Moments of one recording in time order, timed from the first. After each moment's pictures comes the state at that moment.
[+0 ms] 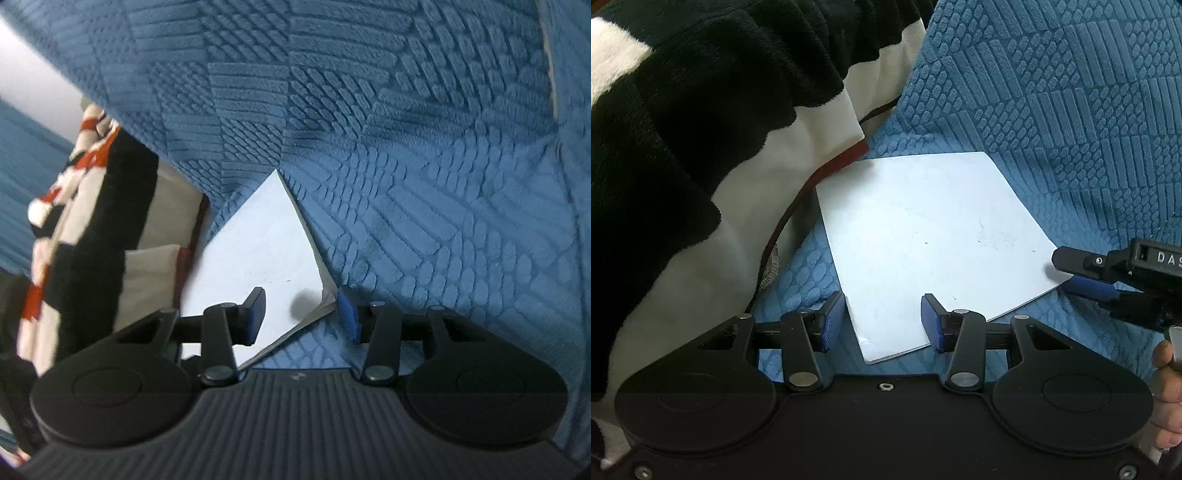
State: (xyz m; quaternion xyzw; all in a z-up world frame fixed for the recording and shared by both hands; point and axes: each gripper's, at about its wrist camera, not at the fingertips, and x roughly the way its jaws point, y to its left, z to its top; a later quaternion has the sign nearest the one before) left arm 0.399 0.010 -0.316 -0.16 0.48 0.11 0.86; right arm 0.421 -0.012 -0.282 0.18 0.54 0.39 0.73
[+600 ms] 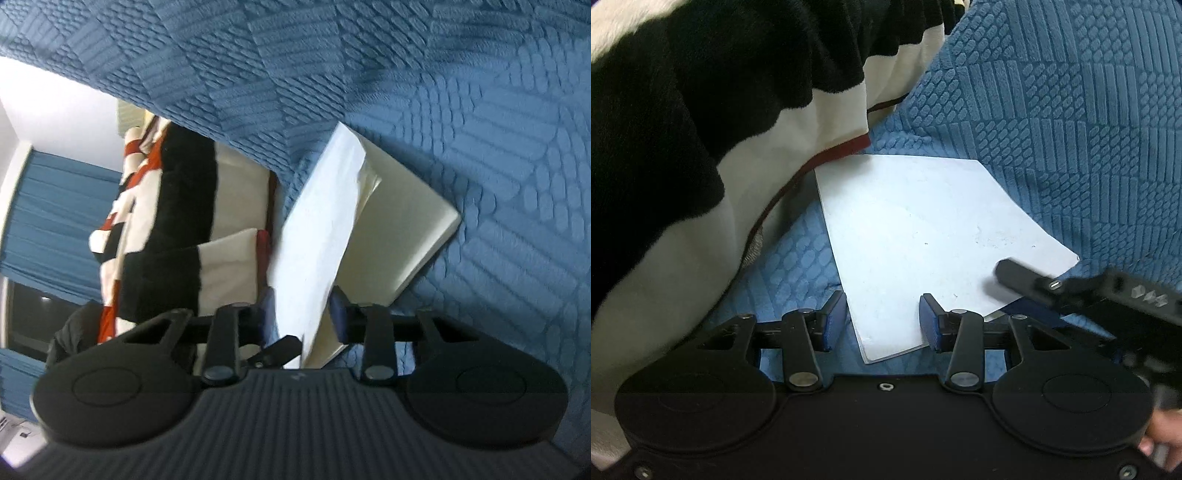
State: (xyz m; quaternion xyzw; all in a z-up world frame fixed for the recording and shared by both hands) left arm 0.396 0.031 -0.314 -0.26 0.48 0.08 0.84; right arm 0.392 0.016 -0.287 0.28 0.56 0.42 0.65
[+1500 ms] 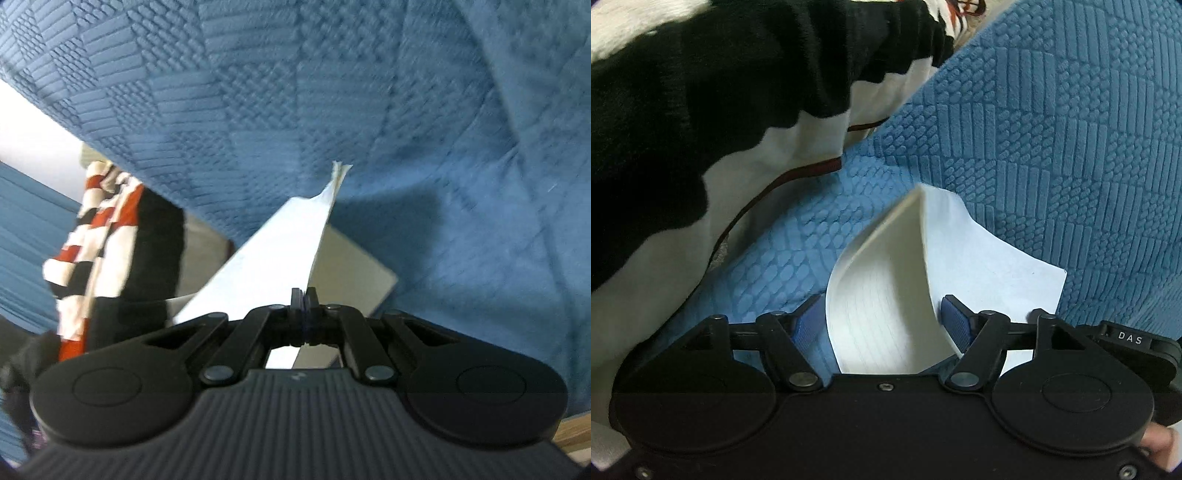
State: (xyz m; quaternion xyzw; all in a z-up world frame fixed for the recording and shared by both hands) left arm 0.394 0.050 -0.303 -0.34 0.43 0.04 0.84; right arm 0.410 -0.036 -0.243 0.24 0.51 0.34 0.75
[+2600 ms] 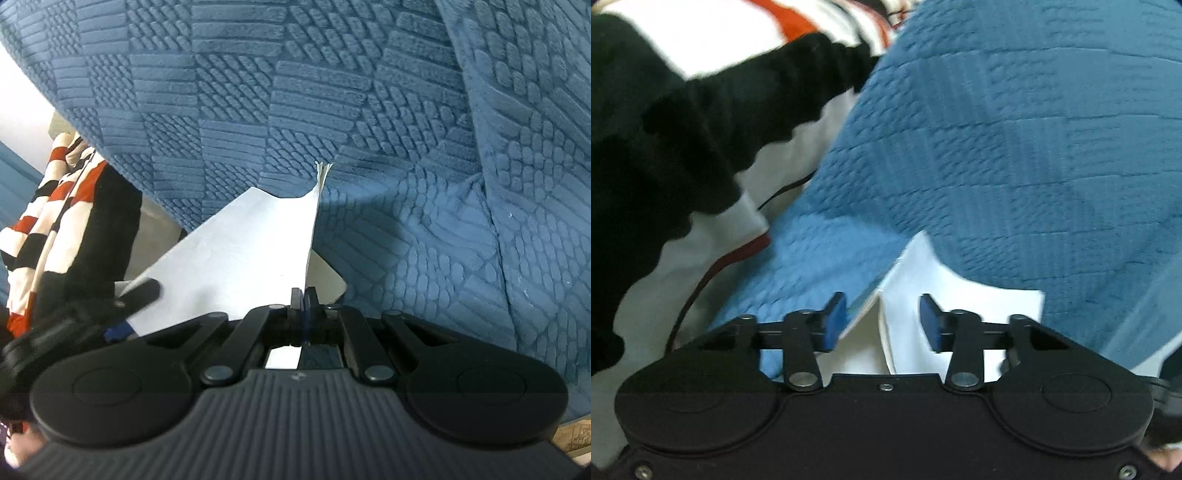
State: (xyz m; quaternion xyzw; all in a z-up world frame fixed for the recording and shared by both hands) left arm 0.452 0.031 -0.284 -0.26 0.40 0.01 0.88; right arm 0.403 -0.032 -0.246 0.16 0.50 0.31 0.79
